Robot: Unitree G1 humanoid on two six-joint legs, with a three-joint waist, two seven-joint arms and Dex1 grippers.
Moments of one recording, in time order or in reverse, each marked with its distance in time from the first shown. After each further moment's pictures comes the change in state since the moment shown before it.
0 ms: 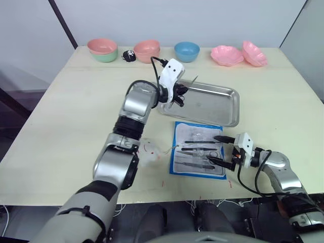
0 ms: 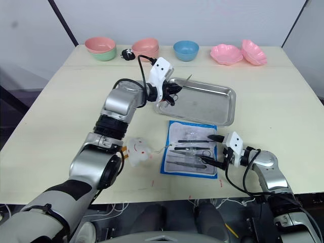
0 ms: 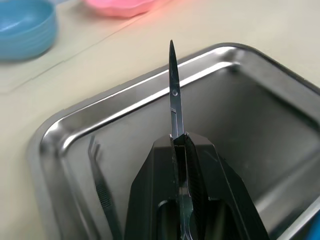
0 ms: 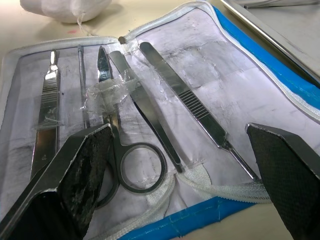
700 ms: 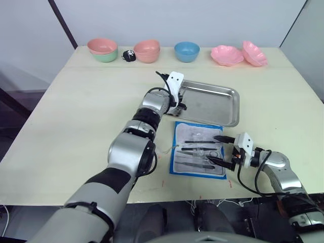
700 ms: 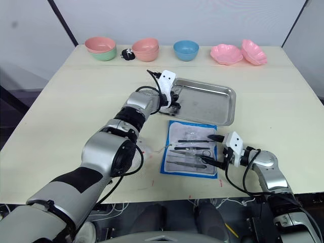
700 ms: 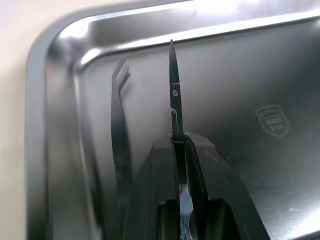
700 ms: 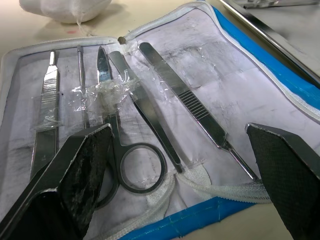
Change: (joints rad) left arm -0.183 -0.096 0.087 0.584 0.017 -0.145 0.271; right arm 0.001 0.001 0.000 -0.001 0.000 0.000 -0.004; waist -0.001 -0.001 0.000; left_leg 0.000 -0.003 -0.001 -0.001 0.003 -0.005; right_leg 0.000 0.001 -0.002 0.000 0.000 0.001
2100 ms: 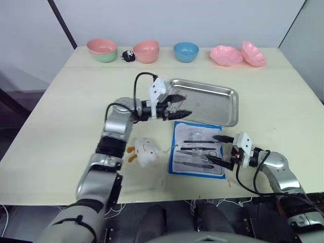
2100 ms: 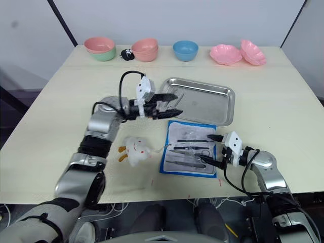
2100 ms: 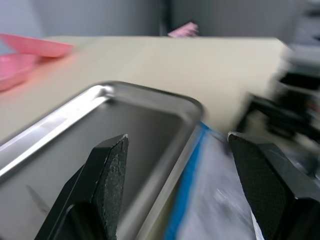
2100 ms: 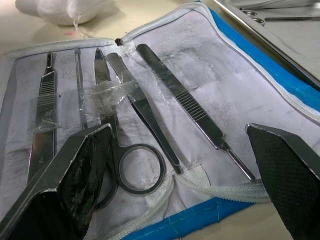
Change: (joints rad) left arm 0.500 0.391 -0.097 -0.759 -0.236 -0.374 -1.075; right arm 0.000 0.013 0.004 0.001 -0.004 -0.004 -0.018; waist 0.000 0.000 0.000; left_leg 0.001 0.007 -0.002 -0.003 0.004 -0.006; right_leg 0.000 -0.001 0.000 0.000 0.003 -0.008
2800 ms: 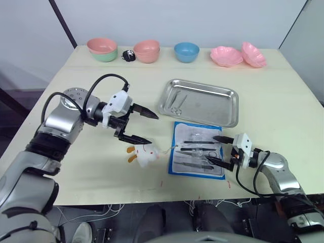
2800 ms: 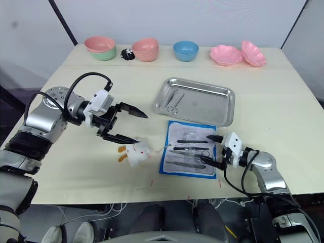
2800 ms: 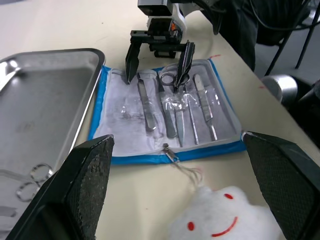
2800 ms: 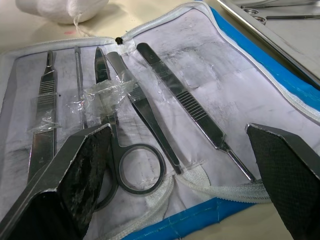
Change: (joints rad) left arm -0.049 0.454 -0.385 -0.020 -0.355 -0.252 -0.191; right arm 0.007 0.000 0.001 -0.002 0.000 0.000 -0.001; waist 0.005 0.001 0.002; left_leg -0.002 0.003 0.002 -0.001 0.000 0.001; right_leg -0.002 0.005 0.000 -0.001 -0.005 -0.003
